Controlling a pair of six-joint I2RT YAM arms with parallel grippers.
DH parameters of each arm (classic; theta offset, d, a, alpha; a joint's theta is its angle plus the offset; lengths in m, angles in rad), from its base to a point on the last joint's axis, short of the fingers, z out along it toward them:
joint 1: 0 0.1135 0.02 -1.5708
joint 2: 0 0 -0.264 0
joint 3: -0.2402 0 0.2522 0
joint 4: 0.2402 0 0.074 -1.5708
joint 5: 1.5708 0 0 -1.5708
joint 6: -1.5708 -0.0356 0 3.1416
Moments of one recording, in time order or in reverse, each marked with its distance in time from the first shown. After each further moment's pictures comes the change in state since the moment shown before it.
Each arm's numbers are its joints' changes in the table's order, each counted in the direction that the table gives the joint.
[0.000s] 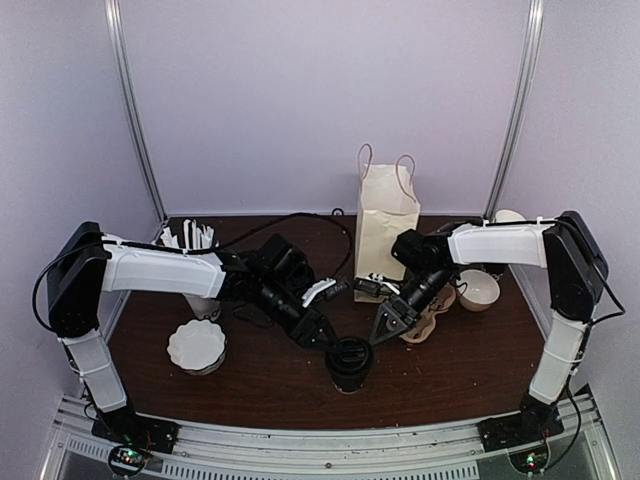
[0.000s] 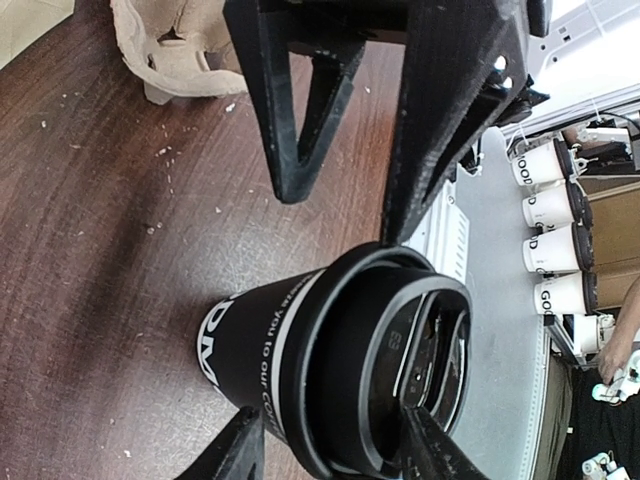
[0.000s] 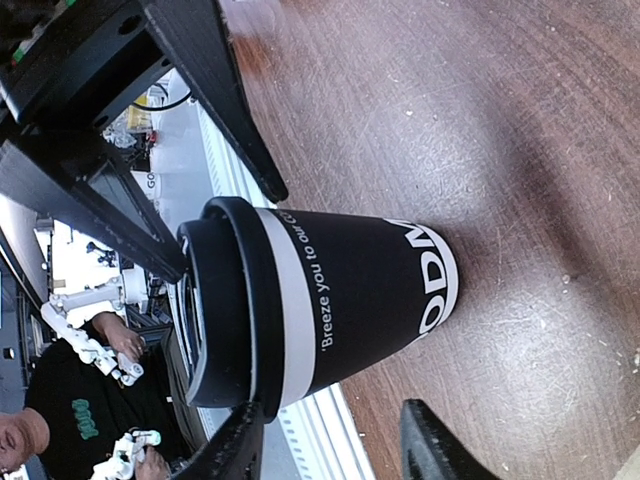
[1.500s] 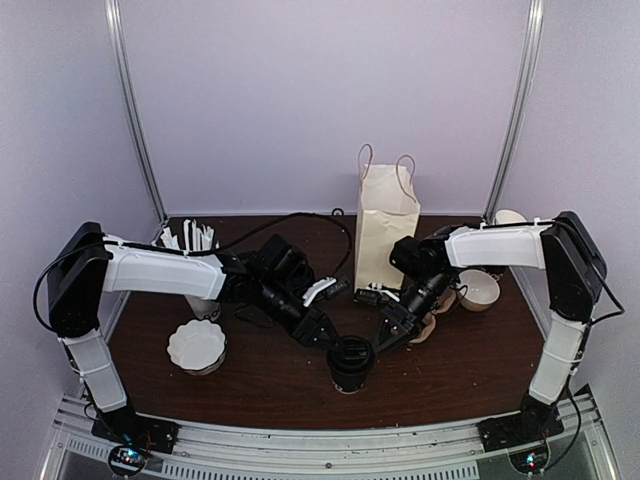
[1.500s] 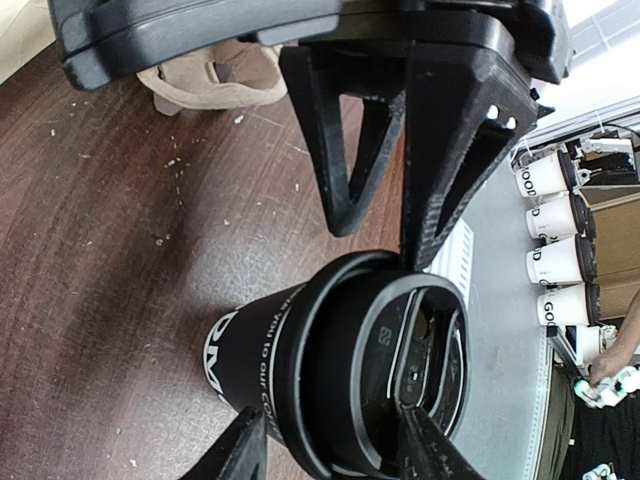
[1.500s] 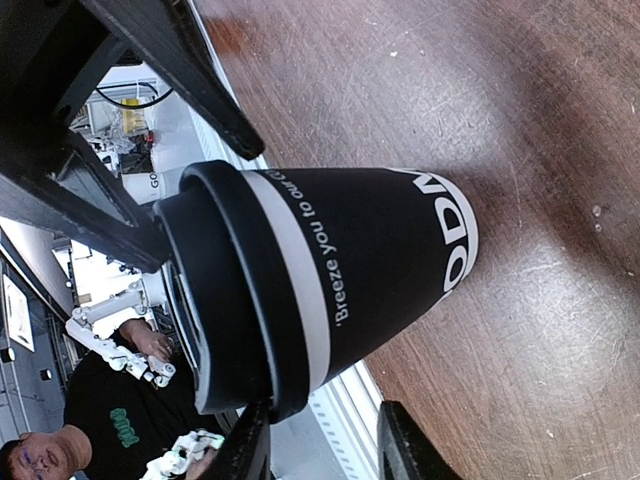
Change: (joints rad) left arm 0.000 0.002 0.013 -0.049 -0.018 0.031; right arm 0.013 0.016 0.015 0.063 0.044 -0.092
